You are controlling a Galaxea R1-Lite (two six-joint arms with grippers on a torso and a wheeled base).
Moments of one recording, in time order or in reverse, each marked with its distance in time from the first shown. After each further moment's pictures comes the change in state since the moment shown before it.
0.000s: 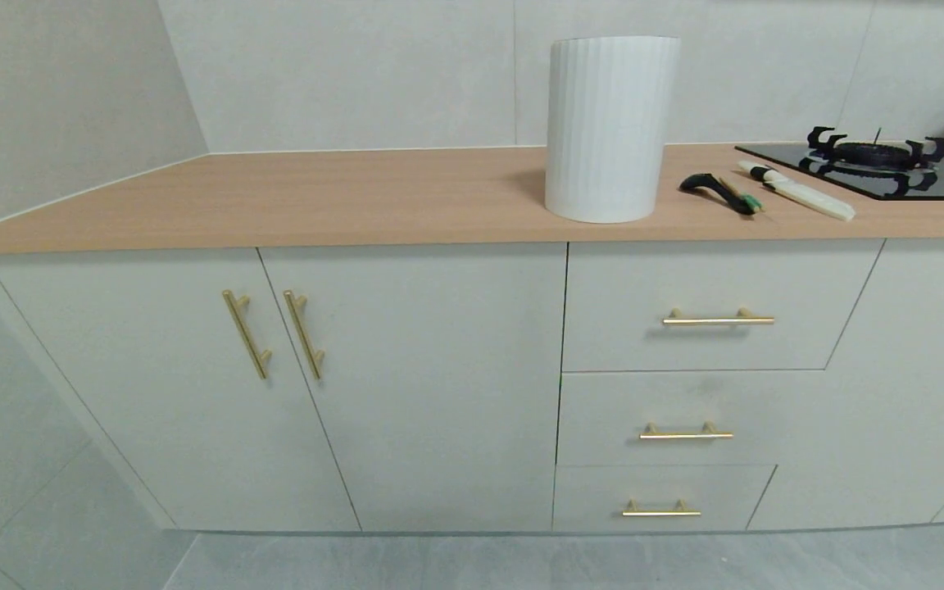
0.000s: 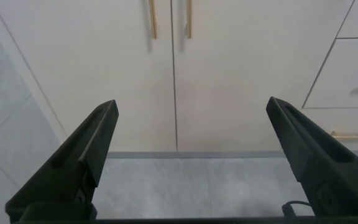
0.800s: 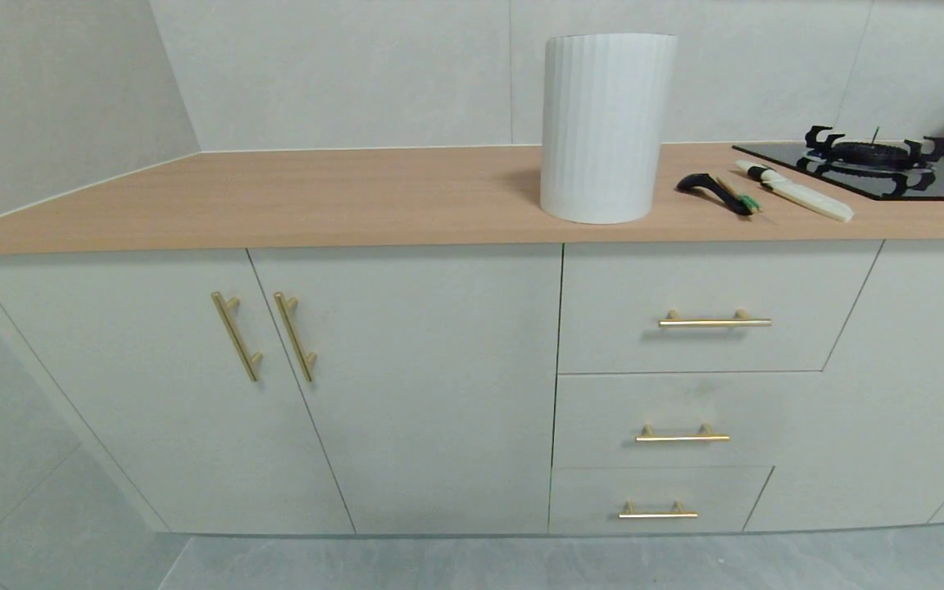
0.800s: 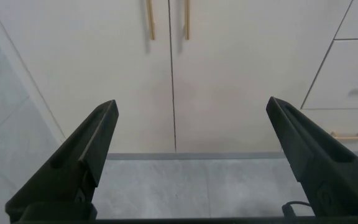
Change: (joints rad) left arm 0.000 0.000 0.000 0.000 0.000 0.001; right arm -0.001 0.000 0.000 0.000 0.000 0.000
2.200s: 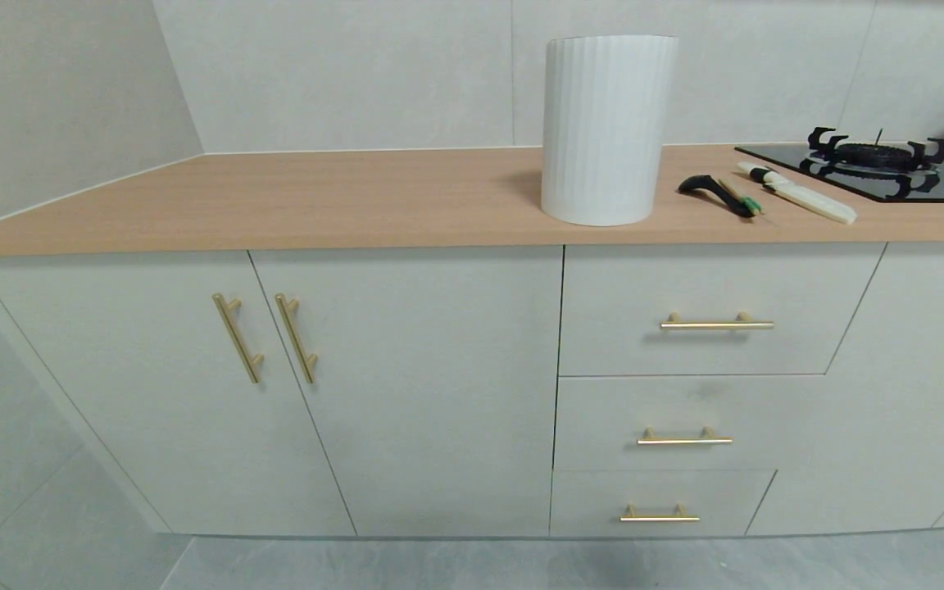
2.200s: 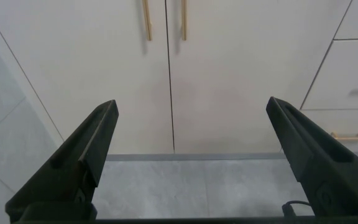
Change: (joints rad) left arm 0.000 0.000 0.000 0.000 0.000 0.000; right arm 0.147 0.731 -0.362 0.021 0.056 0.034
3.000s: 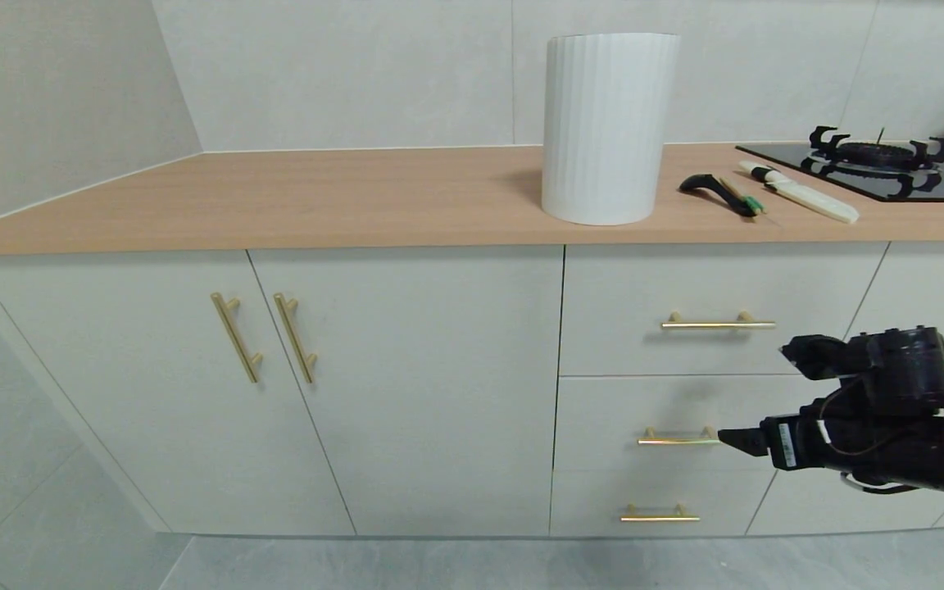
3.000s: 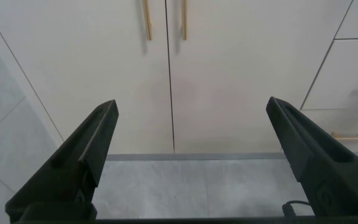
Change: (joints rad) left arm 0.001 0.000 -0.001 0.000 0.000 0.000; right arm 0.013 1.064 -0.230 -0.554 -0.011 -0.033
